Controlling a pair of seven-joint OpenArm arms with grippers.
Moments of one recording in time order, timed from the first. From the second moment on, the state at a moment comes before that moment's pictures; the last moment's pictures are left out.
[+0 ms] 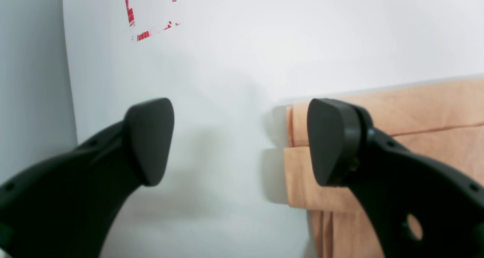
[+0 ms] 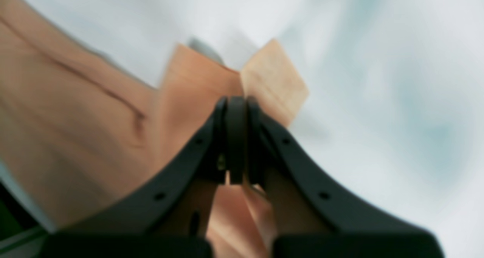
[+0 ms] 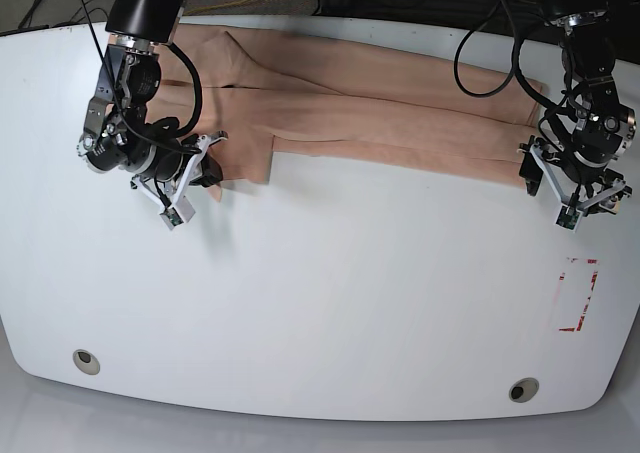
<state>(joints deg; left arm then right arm) 4.9 -18.4 -20.3 103.5 -1.2 -31.3 51.4 0.9 9.5 17.8 95.5 35.9 40.3 -74.3</state>
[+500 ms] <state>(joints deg) 4.9 -18.4 -20.3 103.5 -1.1 -31.2 51.5 -7.0 14.7 17.4 100.3 60.5 40.3 -82.1</state>
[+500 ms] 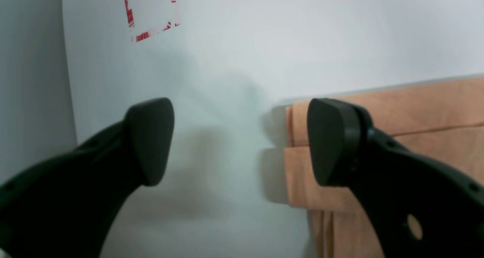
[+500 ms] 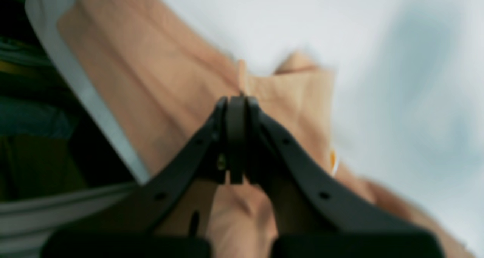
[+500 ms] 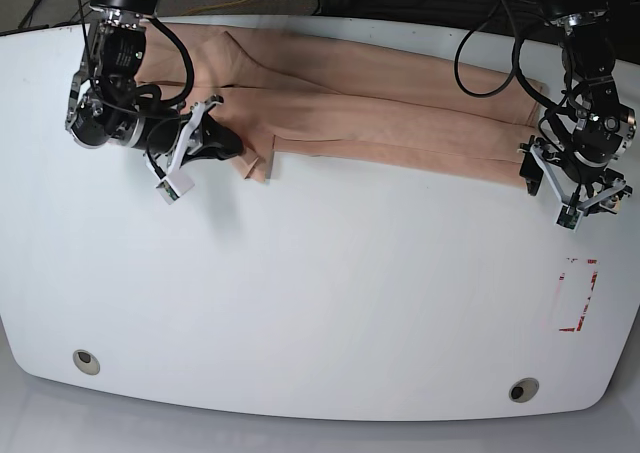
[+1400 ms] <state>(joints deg) 4.9 -18.3 -17.7 103.5 -1.5 -31.3 51.3 -18.8 31.1 6.5 100.3 77.5 40.4 -83.4</state>
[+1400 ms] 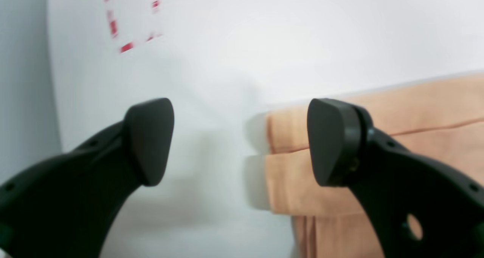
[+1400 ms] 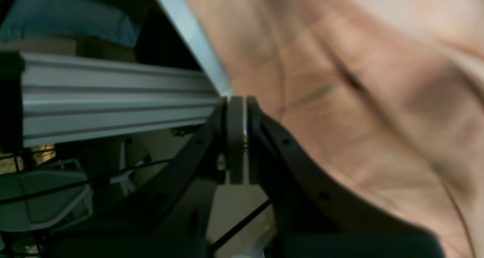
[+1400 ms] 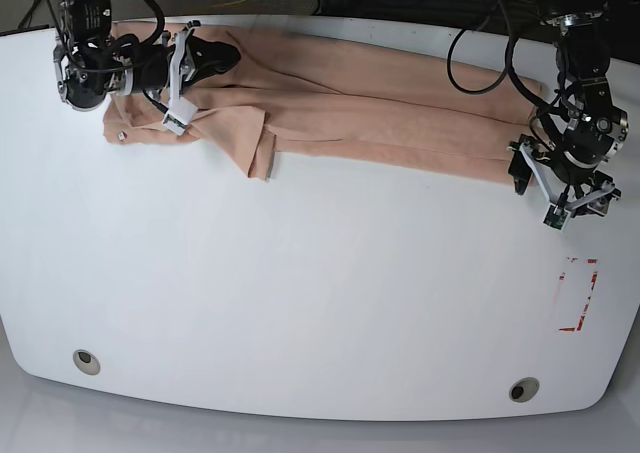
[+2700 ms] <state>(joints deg) 5.0 -17.3 -16.5 103.4 -1.0 -31.2 51.3 -7.1 21.7 7.8 111.2 46.8 40.3 -73.3</state>
